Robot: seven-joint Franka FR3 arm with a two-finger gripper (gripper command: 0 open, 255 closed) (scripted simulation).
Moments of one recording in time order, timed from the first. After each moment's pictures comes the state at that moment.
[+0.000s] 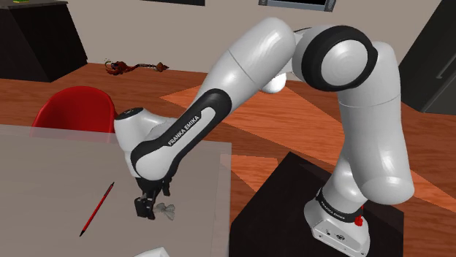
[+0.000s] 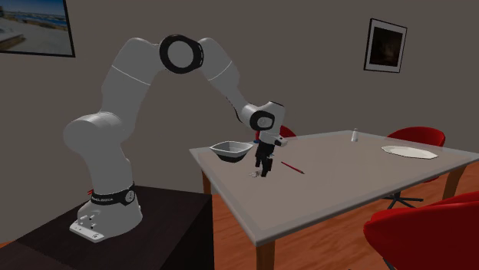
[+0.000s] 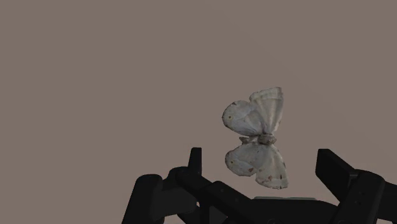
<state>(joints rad) 0.36 0.53 0.32 -1.90 0.01 2.27 0.19</state>
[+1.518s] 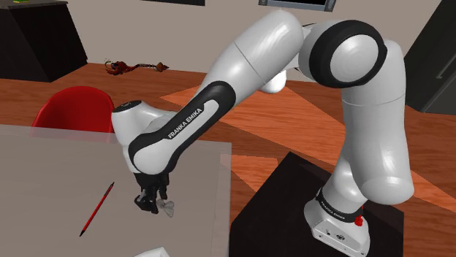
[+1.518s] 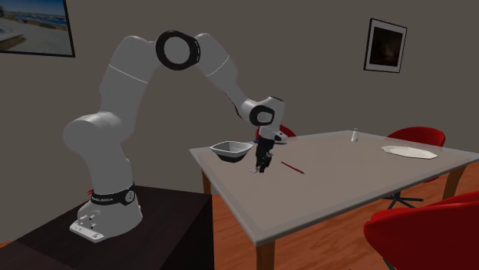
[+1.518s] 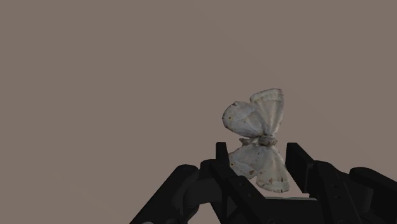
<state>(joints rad) 0.36 0.49 0.33 -1.90 0.02 2.24 0.19</state>
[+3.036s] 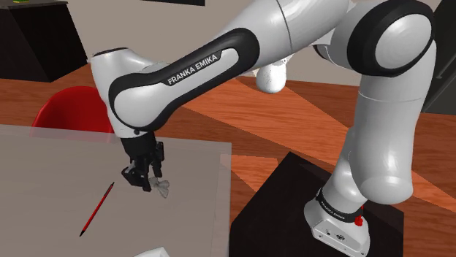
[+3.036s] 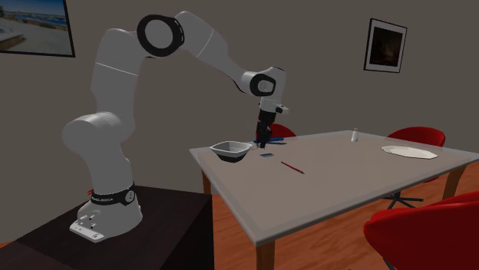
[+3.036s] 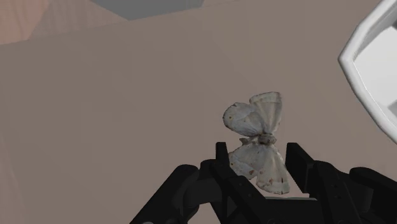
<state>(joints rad) 0.33 0.31 0.36 -1.81 0.07 1.98 0.19</state>
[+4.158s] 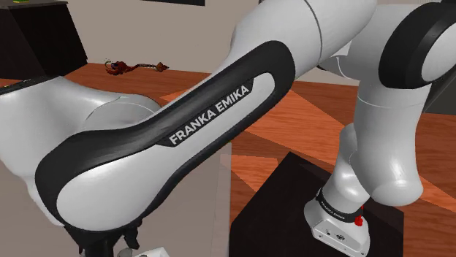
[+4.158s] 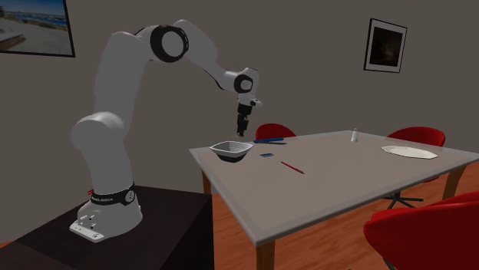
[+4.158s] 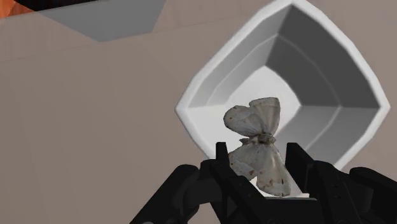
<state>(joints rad) 0.55 0.35 0.47 -1.75 0.05 2.00 0.52</state>
